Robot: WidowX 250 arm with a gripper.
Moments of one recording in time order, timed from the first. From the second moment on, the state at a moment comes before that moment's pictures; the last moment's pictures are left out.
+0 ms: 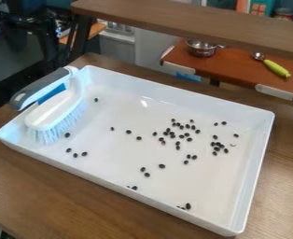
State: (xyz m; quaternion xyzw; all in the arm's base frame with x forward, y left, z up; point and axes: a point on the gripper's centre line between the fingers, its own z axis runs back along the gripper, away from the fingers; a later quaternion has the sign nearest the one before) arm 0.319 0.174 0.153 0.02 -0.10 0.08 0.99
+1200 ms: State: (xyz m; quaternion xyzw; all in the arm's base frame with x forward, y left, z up) arm 0.323 0.181 0.098 0.04 -0.03 0.07 1.00
